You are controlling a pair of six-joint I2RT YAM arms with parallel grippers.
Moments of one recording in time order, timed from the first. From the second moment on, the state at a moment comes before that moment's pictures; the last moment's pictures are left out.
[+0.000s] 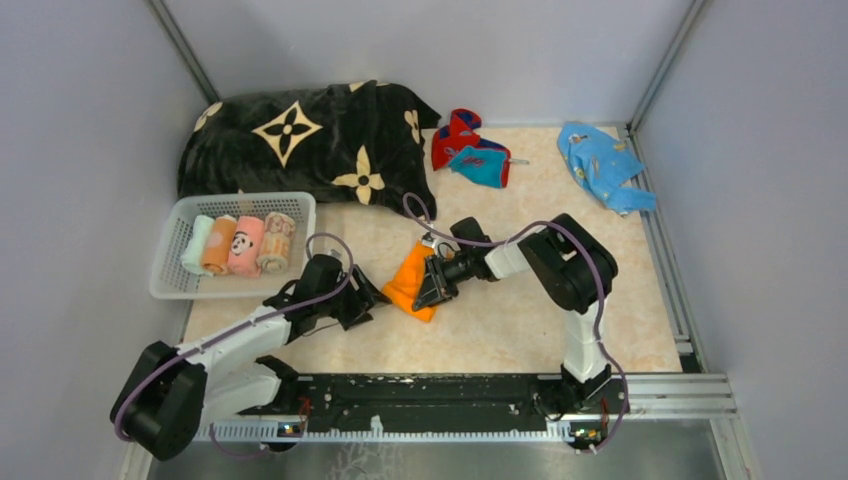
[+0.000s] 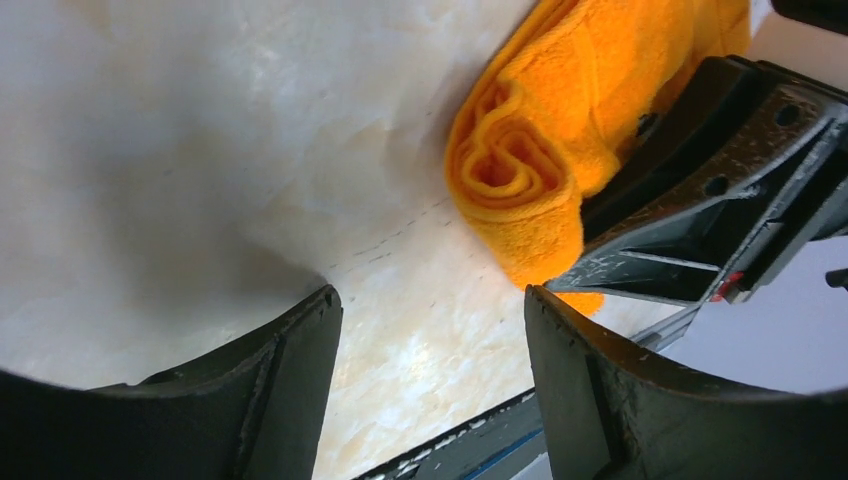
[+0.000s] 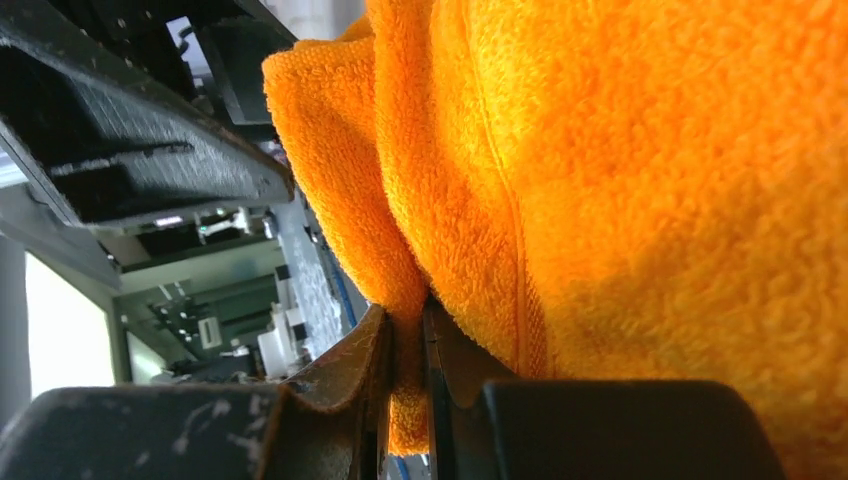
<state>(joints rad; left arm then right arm) -0.54 1.04 0.34 -0.12 0.17 -1.07 0.63 1.96 0.86 0.23 -0.99 0.59</state>
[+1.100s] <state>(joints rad) -0.54 1.35 0.39 0.17 0.20 -1.26 0.84 1.57 1.01 -0.29 -0.36 0.20</state>
